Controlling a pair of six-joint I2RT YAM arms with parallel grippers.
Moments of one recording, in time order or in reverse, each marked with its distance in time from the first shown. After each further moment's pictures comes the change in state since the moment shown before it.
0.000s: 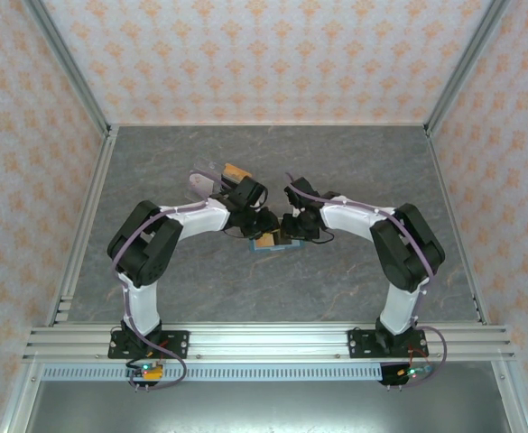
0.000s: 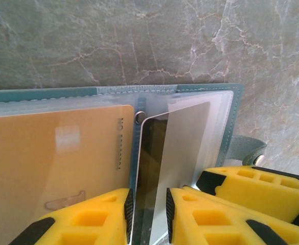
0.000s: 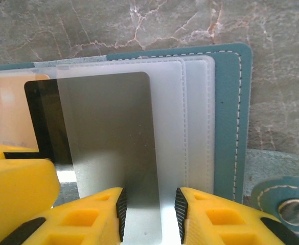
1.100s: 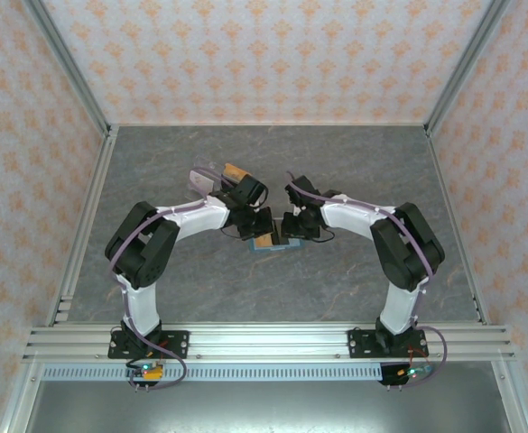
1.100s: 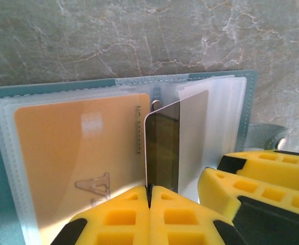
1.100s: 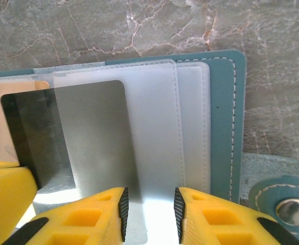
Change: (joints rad) left arm -0.001 -0.026 0.029 -0.114 -0.052 0.105; right arm -0.014 0.003 0.013 -0.011 -0.008 0.002
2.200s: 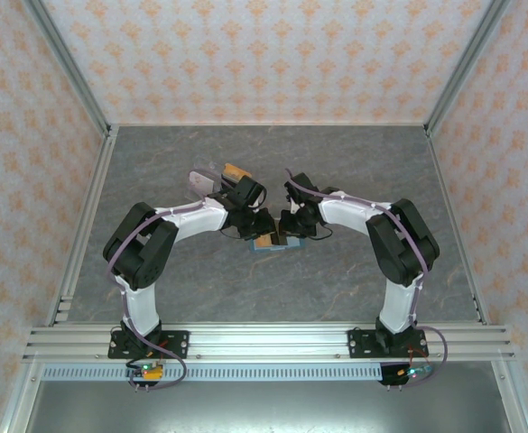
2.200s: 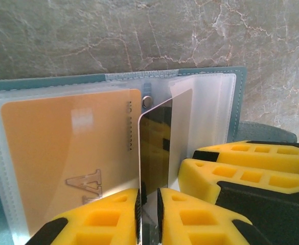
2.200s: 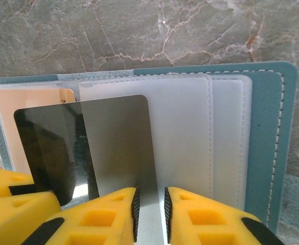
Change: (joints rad) left arm 0.002 -0.010 -0.032 0.055 0.035 -0.019; right arm -0.010 0.048 0.042 0.003 -0.090 -0.002
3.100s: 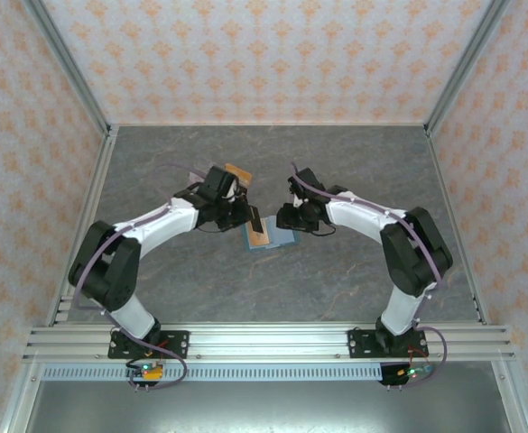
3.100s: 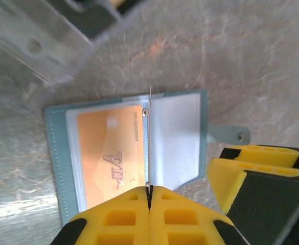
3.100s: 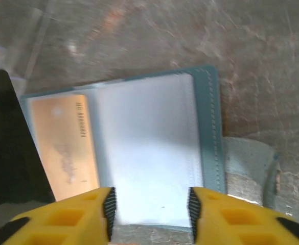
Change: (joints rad) left arm 0.135 -0.264 -0.103 -0.051 -0.035 0.065; right arm -0.001 -0.122 -0.016 0.027 0.047 0.016
